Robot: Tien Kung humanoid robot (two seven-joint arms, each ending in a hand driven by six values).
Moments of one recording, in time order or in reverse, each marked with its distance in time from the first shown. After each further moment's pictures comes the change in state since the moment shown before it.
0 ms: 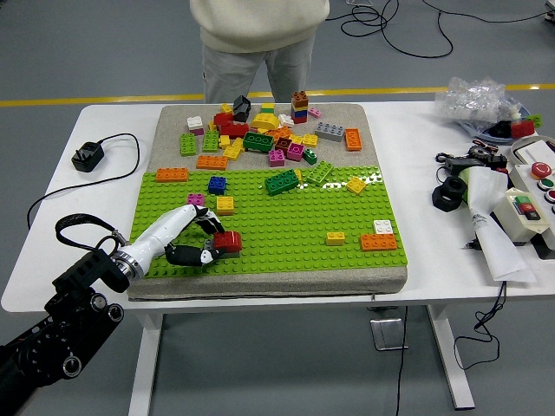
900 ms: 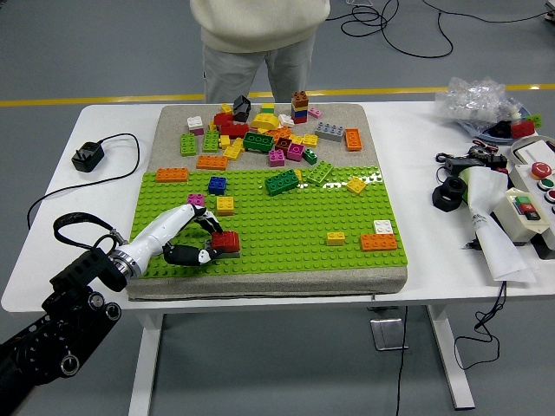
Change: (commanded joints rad) left arm -0.003 0.007 0.000 0.007 0.005 -0.011 -0.009; right arm -0.002 0.002 -0.004 0.000 0.003 -0.001 0.000
